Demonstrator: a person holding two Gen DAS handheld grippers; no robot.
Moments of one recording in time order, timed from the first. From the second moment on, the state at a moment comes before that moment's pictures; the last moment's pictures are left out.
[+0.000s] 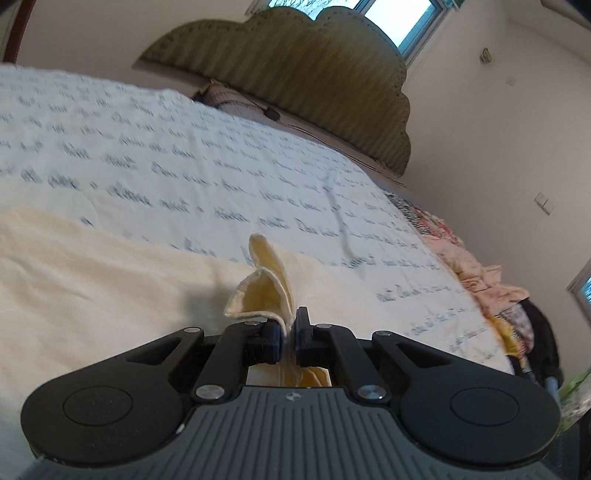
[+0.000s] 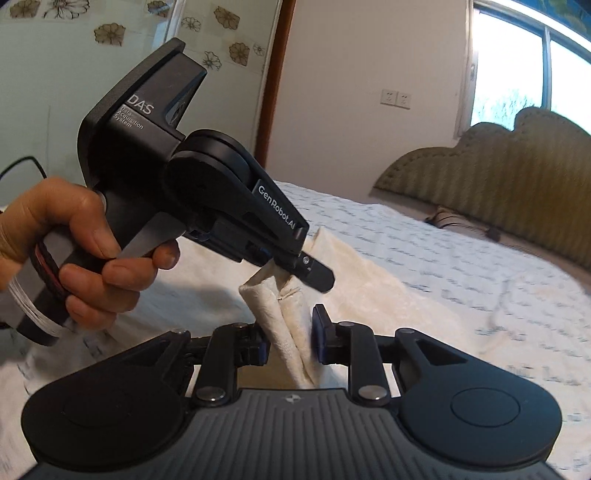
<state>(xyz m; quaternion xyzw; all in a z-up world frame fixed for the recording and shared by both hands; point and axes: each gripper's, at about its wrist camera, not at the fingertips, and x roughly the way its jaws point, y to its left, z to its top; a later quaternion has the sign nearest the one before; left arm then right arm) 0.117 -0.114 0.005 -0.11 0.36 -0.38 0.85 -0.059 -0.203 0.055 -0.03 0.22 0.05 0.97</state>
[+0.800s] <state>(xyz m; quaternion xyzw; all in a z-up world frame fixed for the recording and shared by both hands) 0.131 -0.058 -0.002 0.03 0.30 -0.25 0.92 0.038 -0.136 0.041 0.00 0.25 0.13 0.96</state>
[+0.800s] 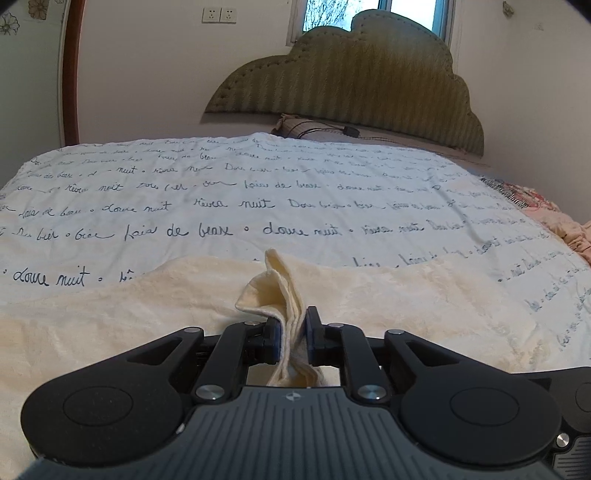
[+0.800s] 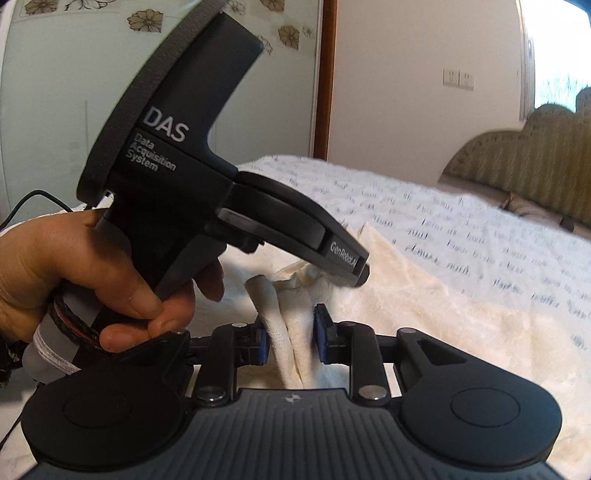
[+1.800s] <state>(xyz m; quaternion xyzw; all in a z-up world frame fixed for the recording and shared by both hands) 0.116 0.026 0.007 -0.19 0.39 -0.20 0.88 0.006 -0.119 0.033 -0.21 0.21 0.13 0.95</state>
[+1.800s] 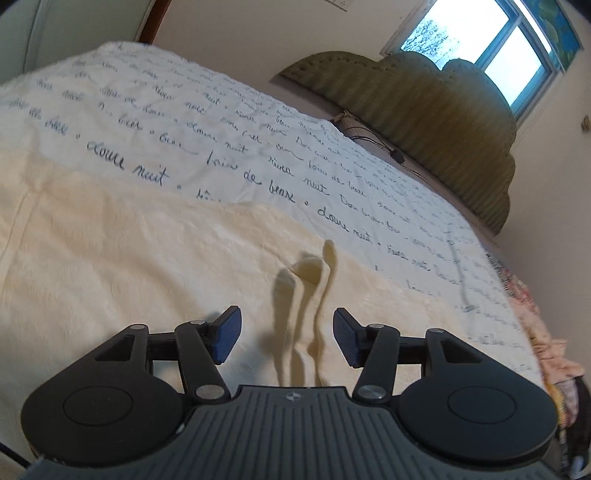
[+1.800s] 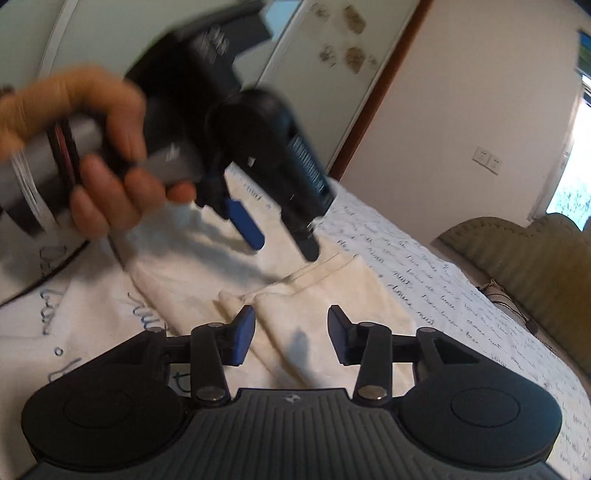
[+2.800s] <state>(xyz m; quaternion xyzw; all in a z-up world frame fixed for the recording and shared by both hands) 0.121 0.024 -0.005 -0.34 0.45 -0.30 0.77 0.003 -0.162 0.056 -0.05 0.17 0.13 0.98</state>
